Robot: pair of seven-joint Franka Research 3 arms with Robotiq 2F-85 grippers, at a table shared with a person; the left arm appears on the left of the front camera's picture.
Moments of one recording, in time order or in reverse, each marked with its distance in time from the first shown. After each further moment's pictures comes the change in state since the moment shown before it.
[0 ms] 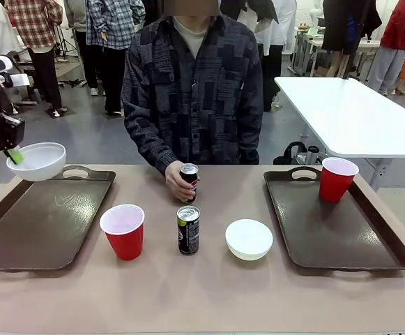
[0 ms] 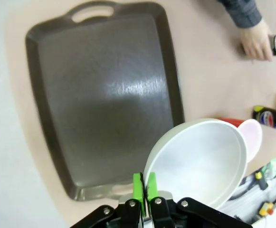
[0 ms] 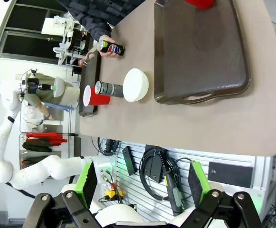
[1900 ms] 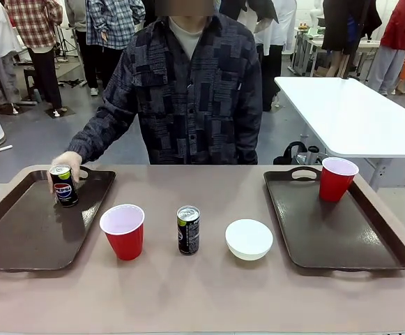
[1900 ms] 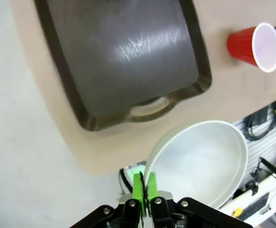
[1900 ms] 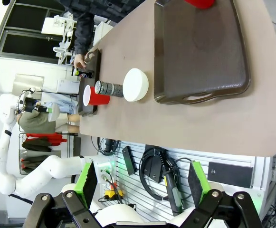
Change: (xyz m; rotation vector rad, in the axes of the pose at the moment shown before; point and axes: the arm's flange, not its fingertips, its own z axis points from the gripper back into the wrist) left arm -0.104 0.043 0.021 0.046 0.187 -0.117; right arm 0.000 0.000 0.000 0.000 0.001 0.003
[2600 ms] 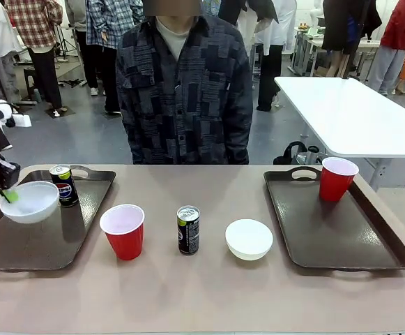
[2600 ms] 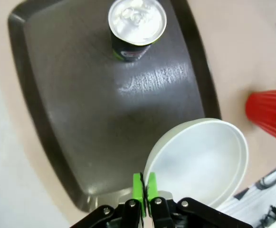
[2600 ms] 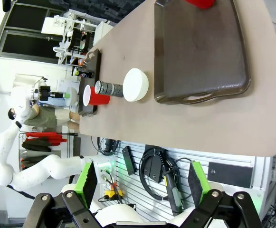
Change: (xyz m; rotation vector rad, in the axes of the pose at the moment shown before) left arm 0.083 -0.022 -0.088 0.041 -0.157 -0.011; right arm 0.000 0.000 0.000 0.000 0.000 0.001
